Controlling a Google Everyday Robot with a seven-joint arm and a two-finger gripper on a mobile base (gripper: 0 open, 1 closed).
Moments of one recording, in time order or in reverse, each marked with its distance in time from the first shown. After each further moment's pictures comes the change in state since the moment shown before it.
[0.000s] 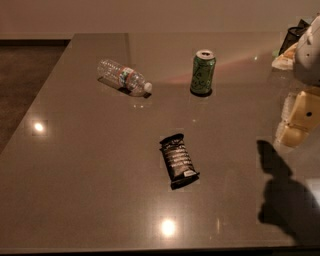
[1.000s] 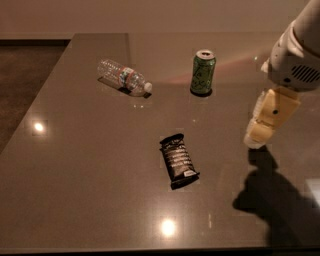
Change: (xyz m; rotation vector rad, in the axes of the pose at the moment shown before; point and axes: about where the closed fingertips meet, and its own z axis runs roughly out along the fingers) arm -0.023 -0.004 0.020 0.004 0.012 0.139
